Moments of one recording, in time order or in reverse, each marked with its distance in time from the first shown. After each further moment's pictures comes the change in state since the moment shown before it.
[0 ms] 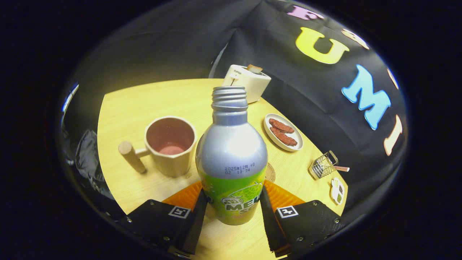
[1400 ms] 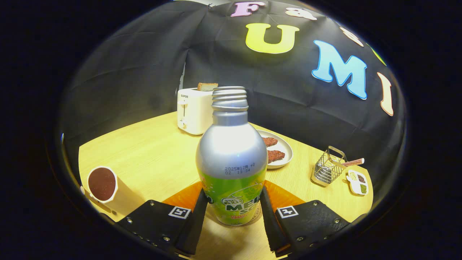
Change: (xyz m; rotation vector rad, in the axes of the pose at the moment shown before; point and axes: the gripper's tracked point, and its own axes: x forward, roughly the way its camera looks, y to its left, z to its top) arm 0.093 -0.081 0.038 0.285 -0.234 -0.058
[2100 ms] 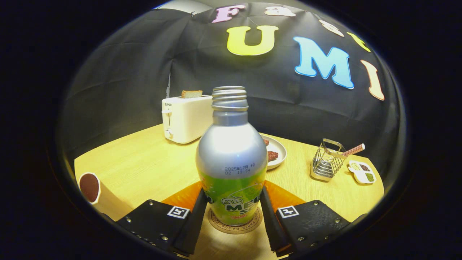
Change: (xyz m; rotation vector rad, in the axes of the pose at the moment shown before) arm 0.017 -0.018 -0.013 0.114 -0.063 -0.073
